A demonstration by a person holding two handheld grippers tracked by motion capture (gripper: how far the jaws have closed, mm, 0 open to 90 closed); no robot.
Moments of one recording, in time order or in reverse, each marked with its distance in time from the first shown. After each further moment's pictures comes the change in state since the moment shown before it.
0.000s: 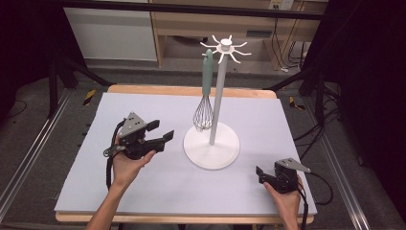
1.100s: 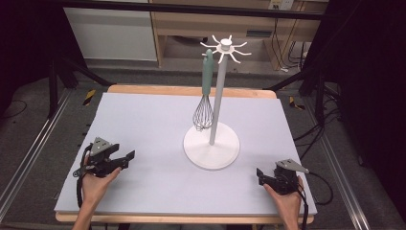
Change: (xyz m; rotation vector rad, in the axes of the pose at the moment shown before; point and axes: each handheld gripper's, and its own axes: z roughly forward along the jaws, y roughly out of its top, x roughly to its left) left arm 0.088 -0.114 -0.033 0.186 0.237 -0.111; right arm 0.000 -0.004 0.001 0.036 -0.037 -0.027
